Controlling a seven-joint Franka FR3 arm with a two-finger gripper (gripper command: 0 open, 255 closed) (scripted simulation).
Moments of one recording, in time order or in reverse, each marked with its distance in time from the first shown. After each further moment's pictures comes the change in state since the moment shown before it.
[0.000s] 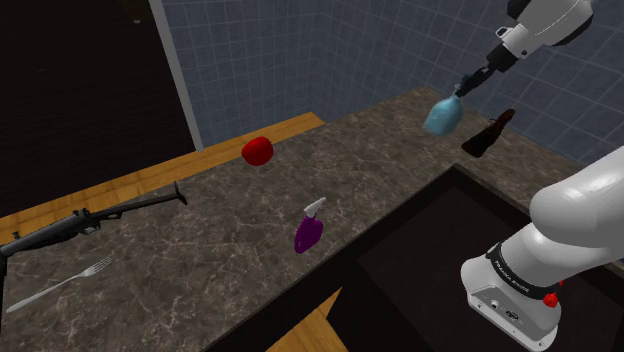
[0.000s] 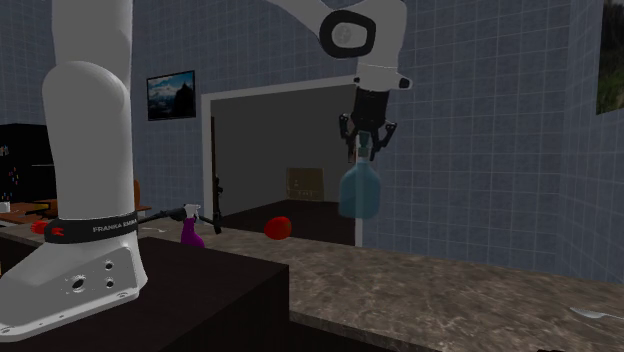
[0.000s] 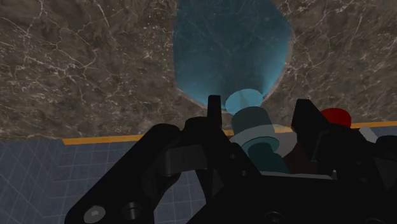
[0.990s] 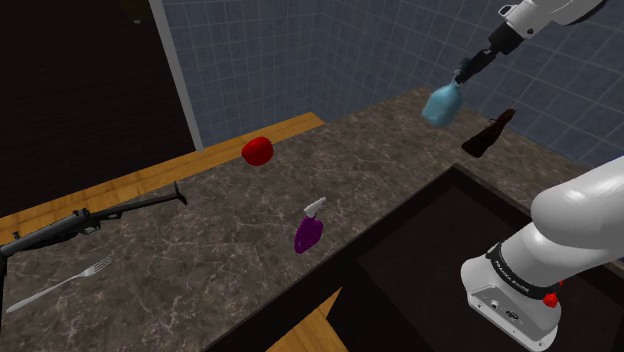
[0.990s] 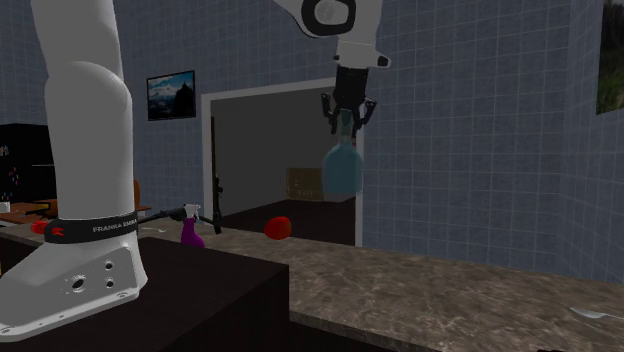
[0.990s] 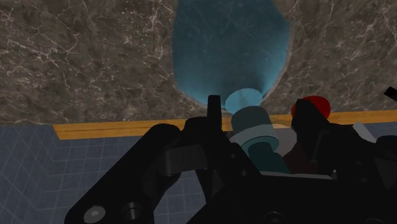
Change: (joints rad) arm 0.039 -0.163 0.044 -0.045 -0.076 -0.056 0.155
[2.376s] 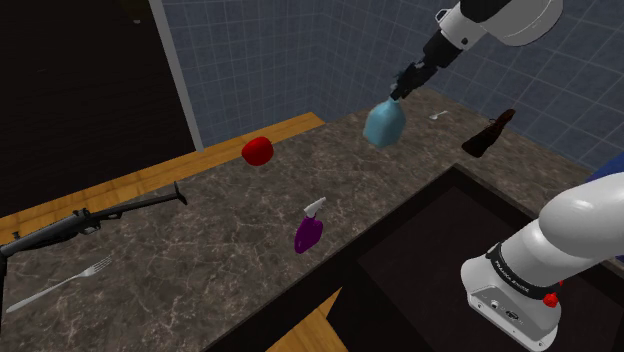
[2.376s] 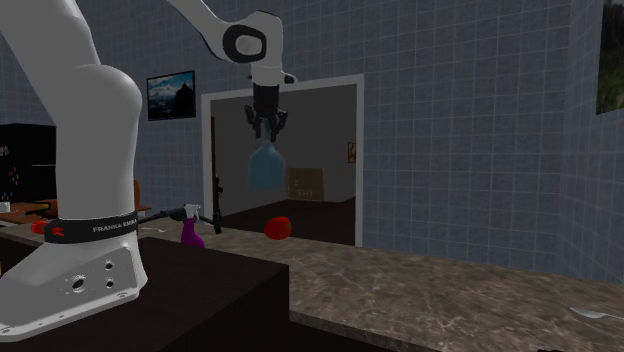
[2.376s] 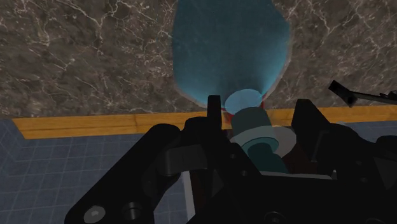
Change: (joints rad) arm 0.201 -0.334 0.376 -0.382 0.047 0.245 0.489
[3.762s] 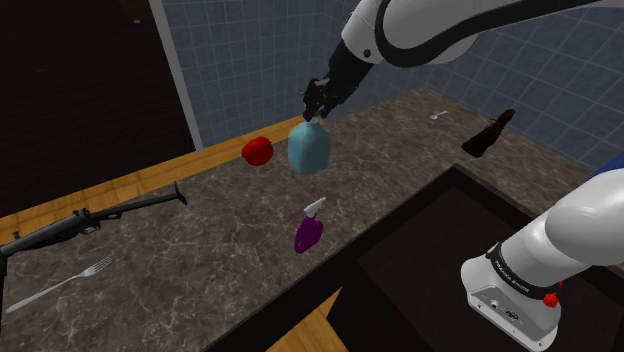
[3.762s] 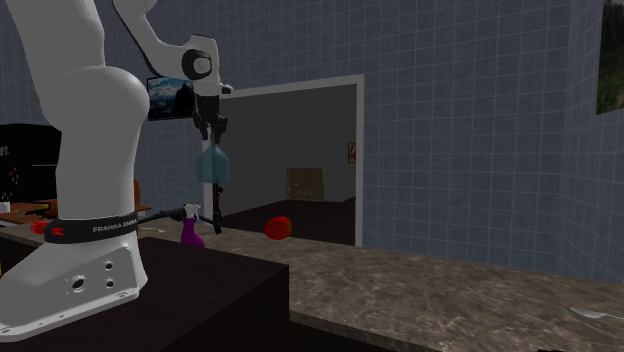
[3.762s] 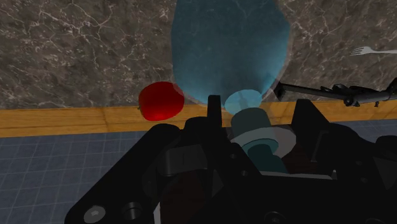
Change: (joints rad) arm 0.128 0.152 0.468 0.149 -0.045 0.186 0.596
